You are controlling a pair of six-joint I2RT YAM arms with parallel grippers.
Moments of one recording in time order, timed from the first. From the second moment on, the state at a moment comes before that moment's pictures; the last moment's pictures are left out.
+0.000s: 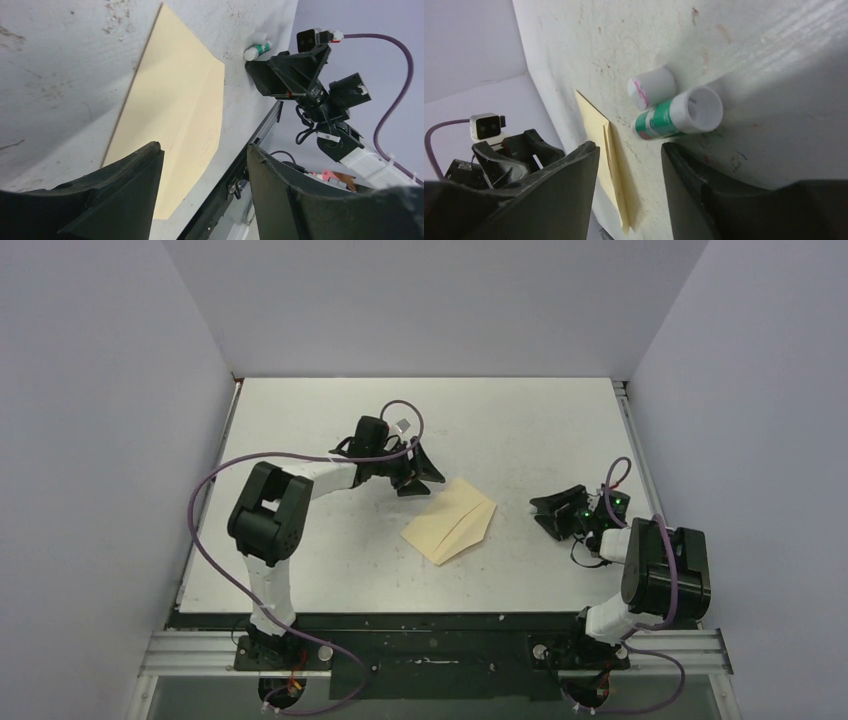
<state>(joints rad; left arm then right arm) -0.45 1.98 1.23 0.03 0.73 -0.91 -0.24 1.53 0.38 0.40 -0.60 1.00</state>
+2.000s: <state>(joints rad) -0.60 1.82 0.99 -0.15 0.35 -0.62 0.38 1.71 0.43 0.66 -0.51 1.02</state>
